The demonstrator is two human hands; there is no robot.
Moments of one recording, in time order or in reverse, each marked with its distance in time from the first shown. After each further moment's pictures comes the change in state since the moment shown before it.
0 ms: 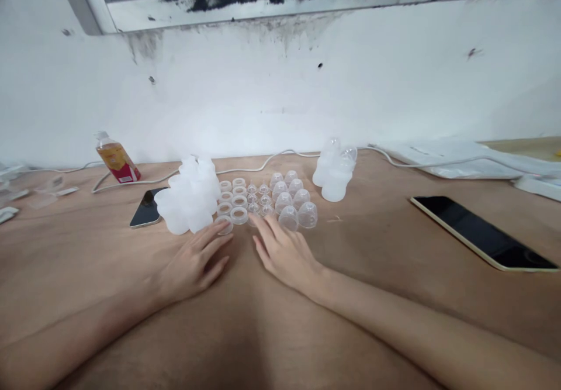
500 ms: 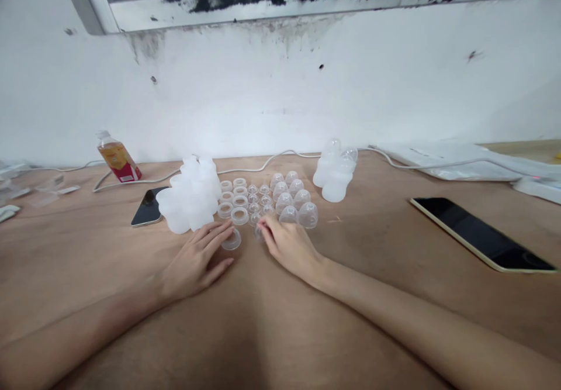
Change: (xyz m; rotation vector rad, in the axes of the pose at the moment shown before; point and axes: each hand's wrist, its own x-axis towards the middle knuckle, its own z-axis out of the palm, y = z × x) left_hand 0.002 0.002 -0.002 -0.041 0.040 0.002; right_hand 0.010 0.014 0.004 0.202 -0.076 0.088
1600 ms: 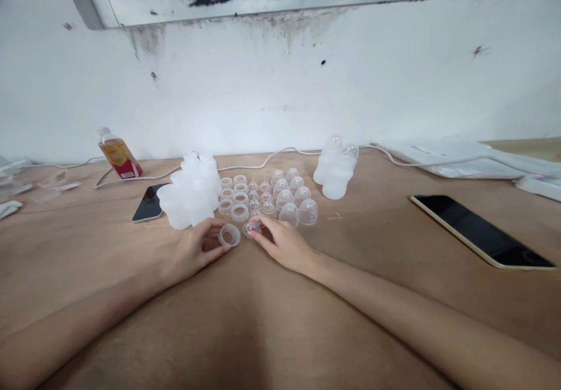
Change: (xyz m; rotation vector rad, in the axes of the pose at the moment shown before) left_hand 0.002 -0.011 0.006 -0.574 0.052 -0.282; right_hand 0.001 -0.004 0.000 0.334 -0.097 -0.033
